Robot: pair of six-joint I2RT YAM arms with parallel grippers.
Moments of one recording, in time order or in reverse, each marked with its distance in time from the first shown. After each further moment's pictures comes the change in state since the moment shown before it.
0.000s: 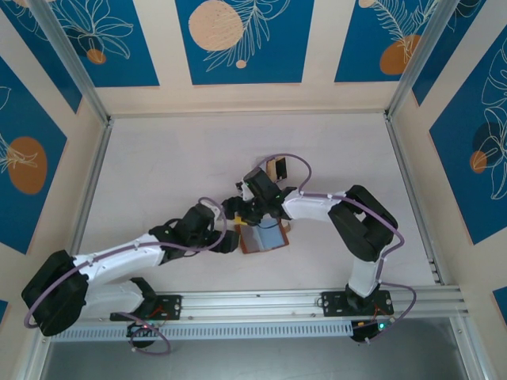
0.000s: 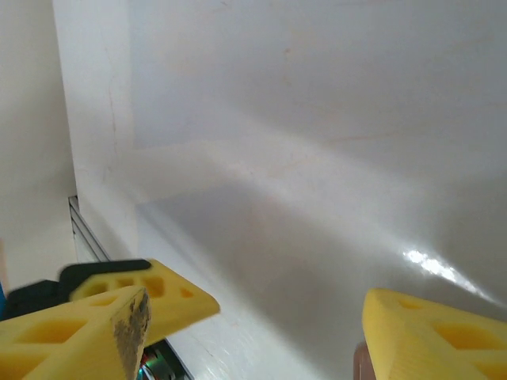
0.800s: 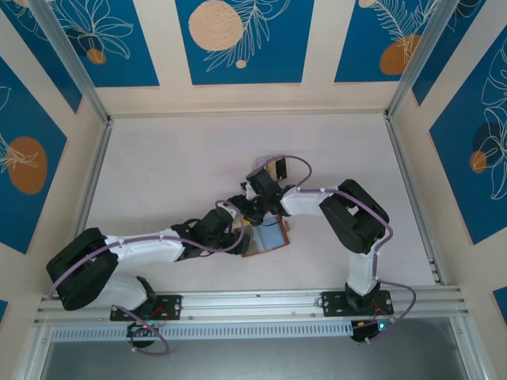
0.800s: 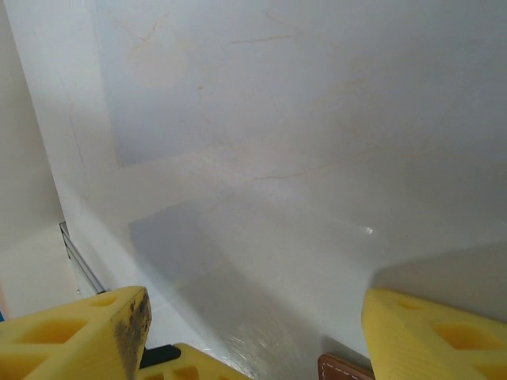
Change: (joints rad) left arm -0.112 0.233 0.075 0.132 -0.079 -0.047; right arm -0.044 0.080 0.018 0.003 -0.022 0.035
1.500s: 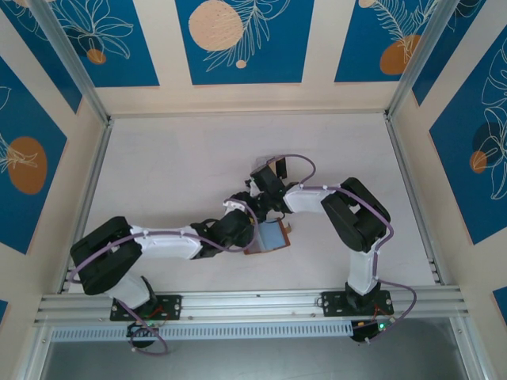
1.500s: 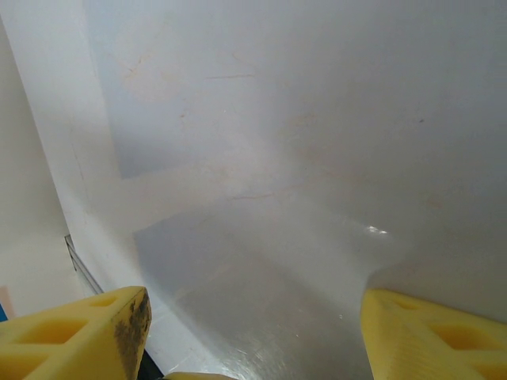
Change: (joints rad) left arm -0.088 0.165 0.087 0.087 -0.289 -0.068; right arm -0.039 0.002 0.008 -0.026 -0.010 0.002
